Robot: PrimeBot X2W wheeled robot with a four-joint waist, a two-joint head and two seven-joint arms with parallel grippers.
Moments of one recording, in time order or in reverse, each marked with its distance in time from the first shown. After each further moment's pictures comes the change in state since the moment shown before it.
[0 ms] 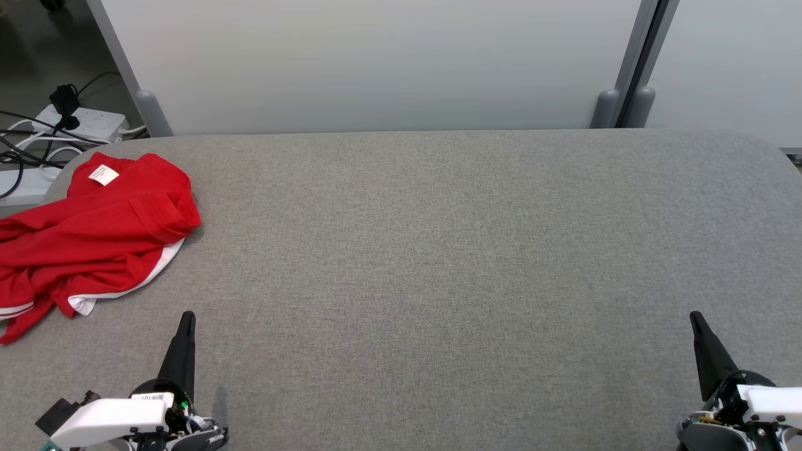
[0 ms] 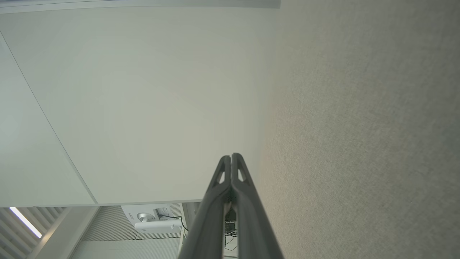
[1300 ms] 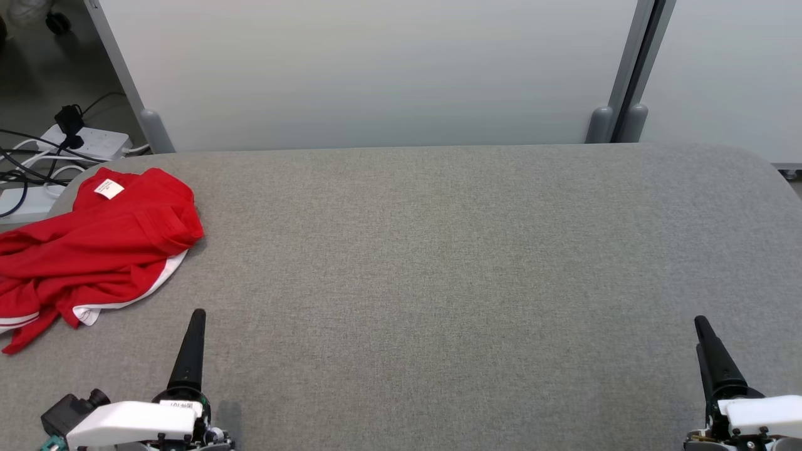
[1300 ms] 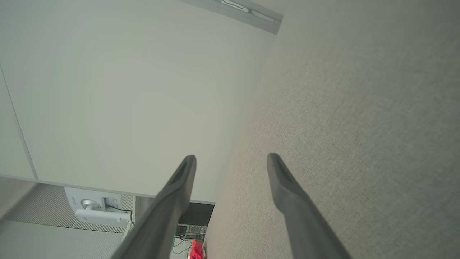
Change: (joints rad) left arm 0.021 0.017 -0.057 0.009 0.217 0.007 -0.086; right arm 0.029 -0.036 0.041 0.029 -0.220 0.000 -0.081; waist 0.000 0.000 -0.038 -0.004
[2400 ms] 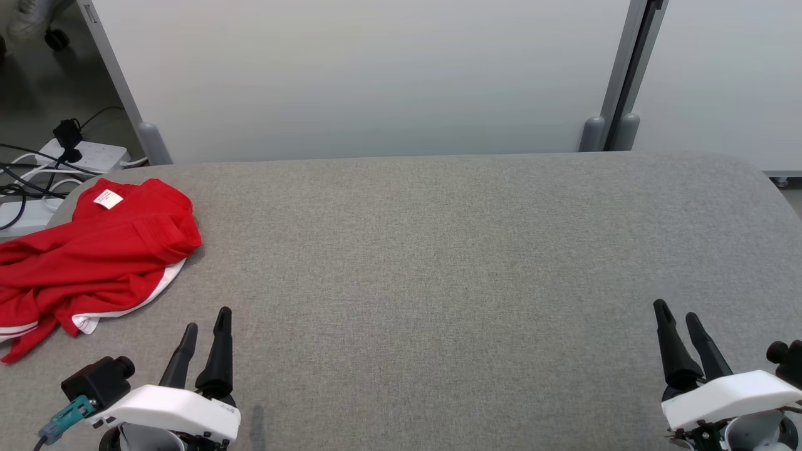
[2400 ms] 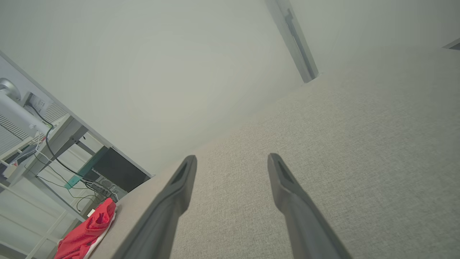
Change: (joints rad) left arm -0.017 0.067 -0.104 -0.029 0.572 0.100 -0.096; right arm -0.038 -0.033 0.096 -0.026 -0.630 0.000 -0.085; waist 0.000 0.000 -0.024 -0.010
